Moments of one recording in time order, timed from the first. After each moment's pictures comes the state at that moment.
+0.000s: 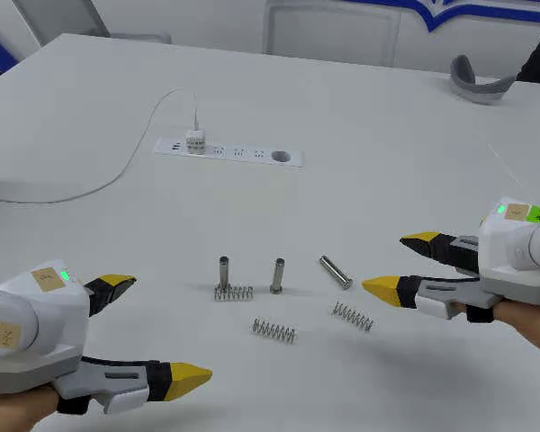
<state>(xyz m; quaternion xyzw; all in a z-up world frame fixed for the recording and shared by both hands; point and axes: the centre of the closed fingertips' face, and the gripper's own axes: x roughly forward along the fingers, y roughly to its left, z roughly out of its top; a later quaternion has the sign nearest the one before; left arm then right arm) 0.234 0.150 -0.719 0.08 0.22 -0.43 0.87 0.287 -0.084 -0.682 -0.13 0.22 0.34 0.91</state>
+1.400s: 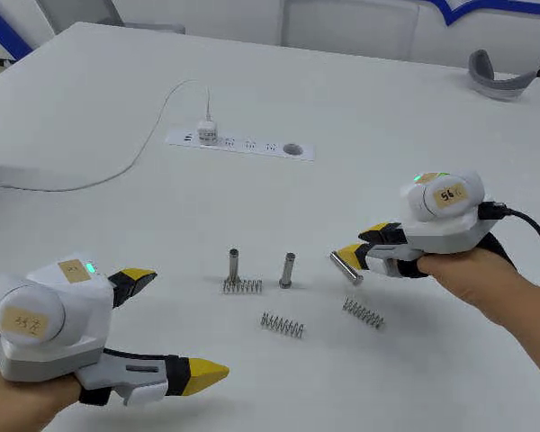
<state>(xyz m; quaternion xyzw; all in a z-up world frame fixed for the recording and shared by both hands) 0.233 0.140 -0.725 0.08 0.22 -0.44 0.87 0.343 -0.054 -0.728 -0.16 0.31 0.30 0.89</state>
